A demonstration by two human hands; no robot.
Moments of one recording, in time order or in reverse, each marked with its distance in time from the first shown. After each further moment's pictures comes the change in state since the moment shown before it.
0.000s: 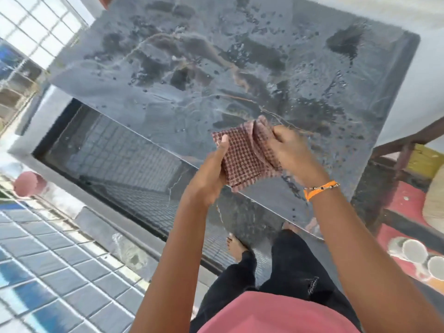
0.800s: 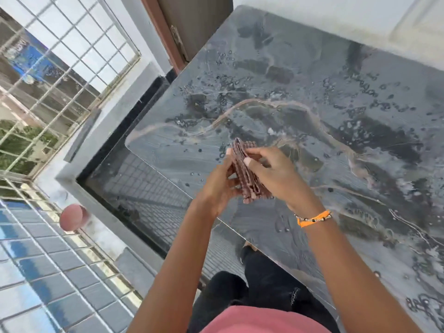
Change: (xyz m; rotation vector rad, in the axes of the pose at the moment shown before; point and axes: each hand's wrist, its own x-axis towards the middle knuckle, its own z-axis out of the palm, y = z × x) left_hand 0.144 0.167 -0.226 -0.060 0.080 -0.048; right_hand 0.204 -0.161 0.202 -0.093 -0.103 -0.186
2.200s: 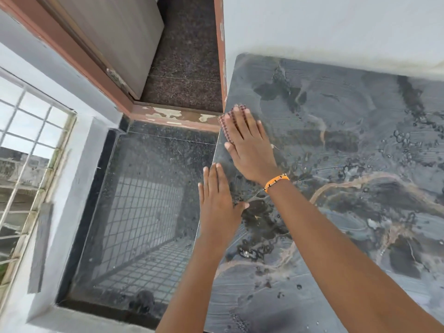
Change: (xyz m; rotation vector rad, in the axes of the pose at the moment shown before) left_hand 0.243 0.179 -0.171 1.429 -0.039 0.415; right_hand 0.383 -0.041 0.100 -0.870 0.262 0.055
